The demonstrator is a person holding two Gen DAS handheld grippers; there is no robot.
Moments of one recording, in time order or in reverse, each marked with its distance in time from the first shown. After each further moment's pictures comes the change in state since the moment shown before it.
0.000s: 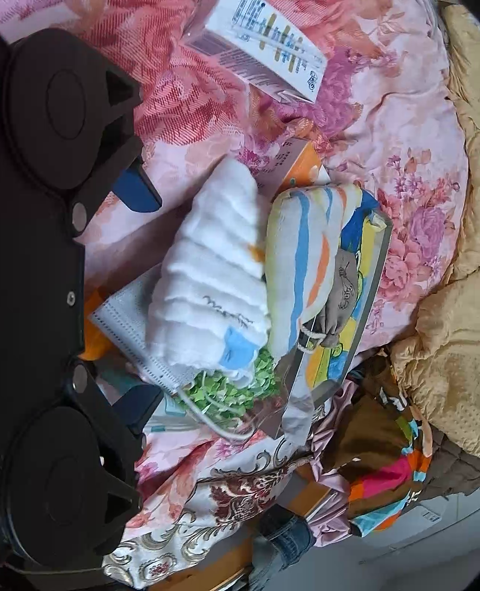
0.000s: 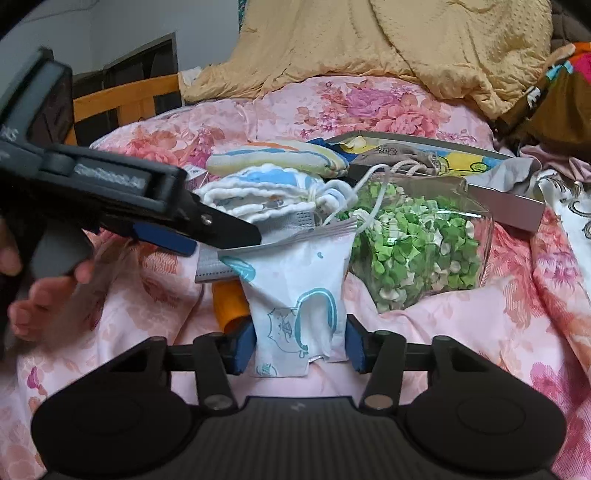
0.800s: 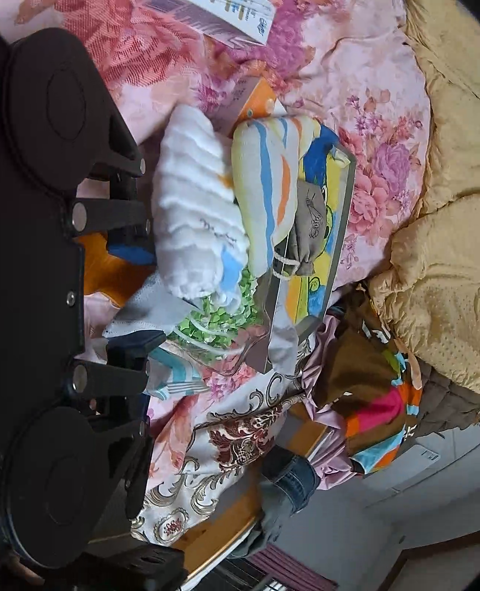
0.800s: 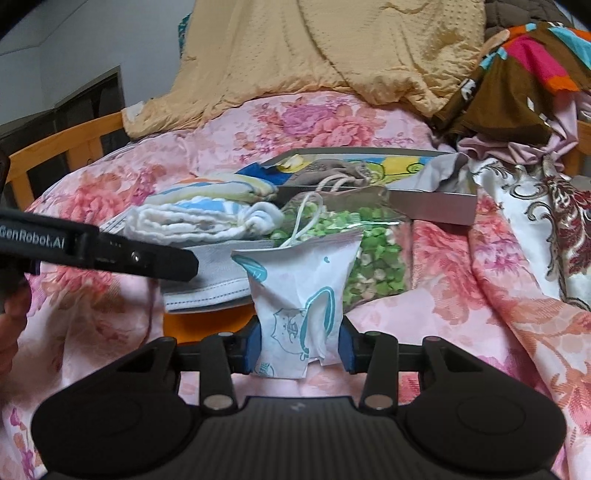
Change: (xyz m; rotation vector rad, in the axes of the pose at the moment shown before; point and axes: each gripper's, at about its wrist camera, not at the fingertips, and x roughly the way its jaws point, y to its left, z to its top) left arm -0.013 -0.031 -0.004 0.121 -0.079 -0.146; right arm -0.014 -0.030 0.003 0.129 -0.057 -0.138
